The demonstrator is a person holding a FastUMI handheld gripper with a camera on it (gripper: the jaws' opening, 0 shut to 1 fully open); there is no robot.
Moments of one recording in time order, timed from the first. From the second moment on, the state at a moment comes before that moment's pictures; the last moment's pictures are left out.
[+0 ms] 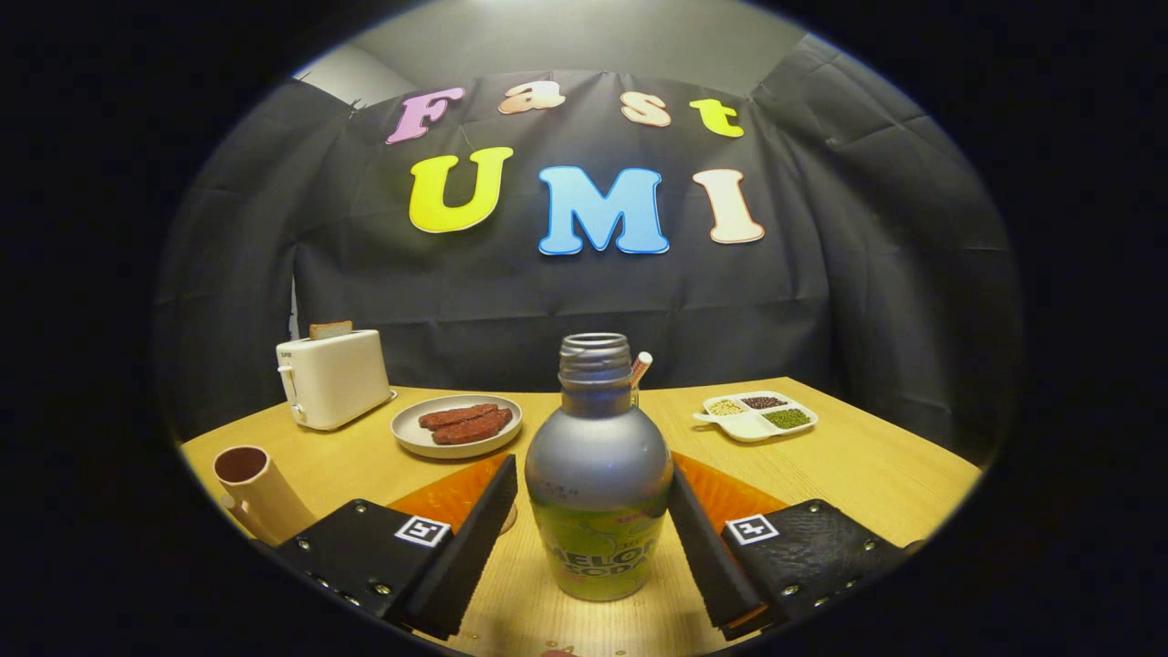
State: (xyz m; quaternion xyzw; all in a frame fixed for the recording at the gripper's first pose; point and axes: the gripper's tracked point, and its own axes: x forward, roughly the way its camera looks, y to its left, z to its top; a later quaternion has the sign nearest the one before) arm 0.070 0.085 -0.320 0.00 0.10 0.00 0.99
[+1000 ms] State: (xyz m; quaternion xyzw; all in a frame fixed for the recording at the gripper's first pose) arm 0.039 0.161 -0.226 -0.25 0.13 0.07 0.96
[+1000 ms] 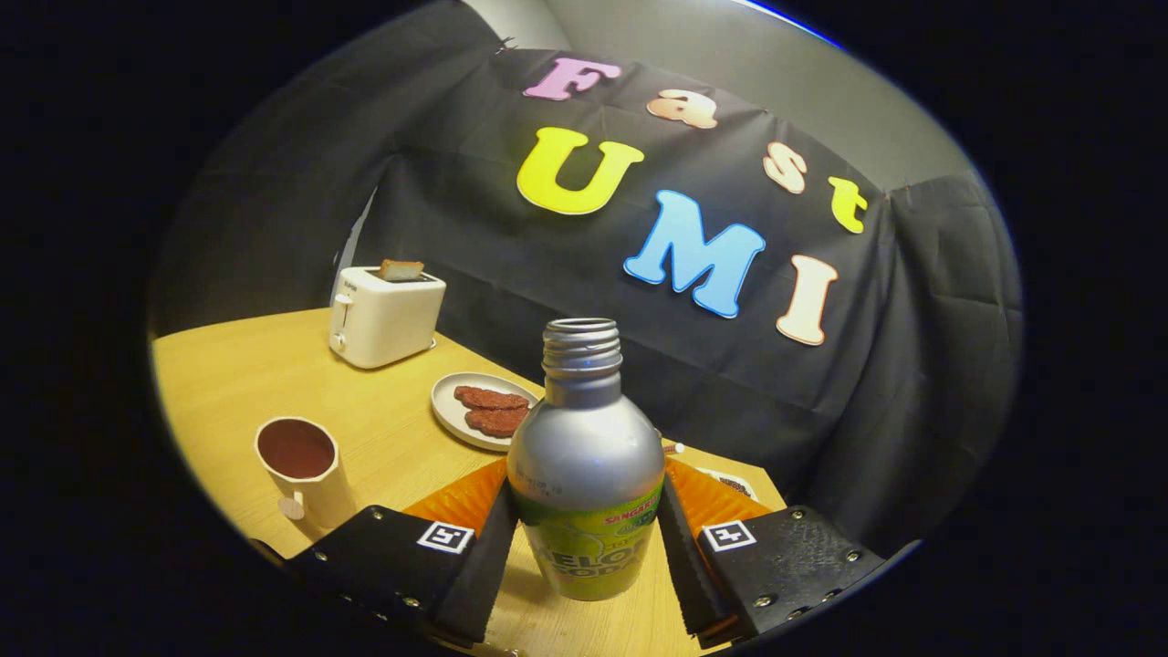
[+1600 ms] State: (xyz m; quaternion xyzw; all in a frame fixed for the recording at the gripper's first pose) arm 0.023 0.205 -0.246 -0.43 0.12 0.11 0.89
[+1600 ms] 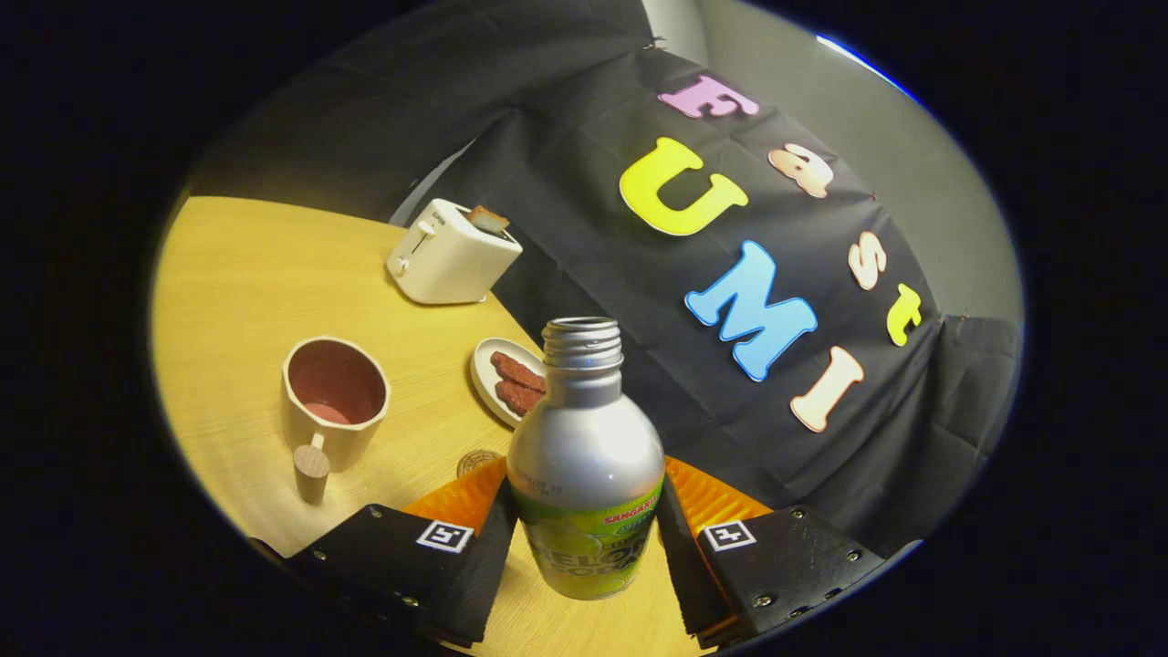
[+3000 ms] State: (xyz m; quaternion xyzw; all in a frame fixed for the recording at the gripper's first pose) arm 0.037 0.244 -0.275 -0.65 0.09 0.16 0.74
